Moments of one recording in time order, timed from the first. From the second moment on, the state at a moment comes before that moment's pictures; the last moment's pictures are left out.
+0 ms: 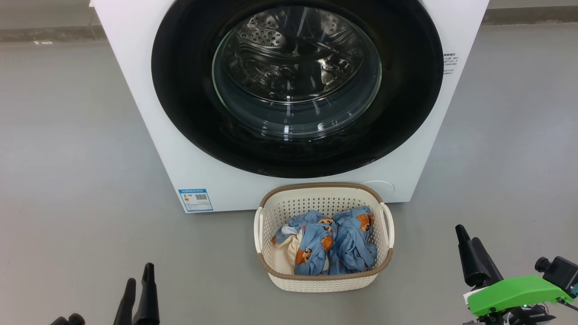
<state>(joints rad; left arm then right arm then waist) 0.00 0.05 -0.02 0.27 -0.92 -0.13 -0.09 -0.04 -0.10 0.03 0.30 0.98 0.12 -0.09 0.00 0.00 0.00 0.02</state>
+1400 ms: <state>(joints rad) -0.02 0.07 -0.06 0.24 -0.46 -0.13 -0.20 -0.06 -0.15 0.10 0.28 0.59 0.12 -0.20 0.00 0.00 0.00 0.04</state>
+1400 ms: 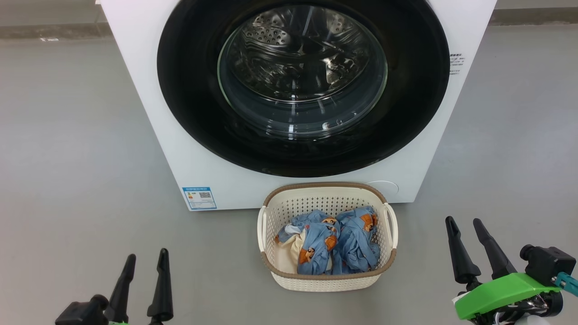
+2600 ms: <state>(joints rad) -0.02 0.08 -0.06 0.29 -0.29 -0.13 -0.25 -0.02 -0.14 0.03 0.25 0.42 0.12 -0.25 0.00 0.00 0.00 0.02</state>
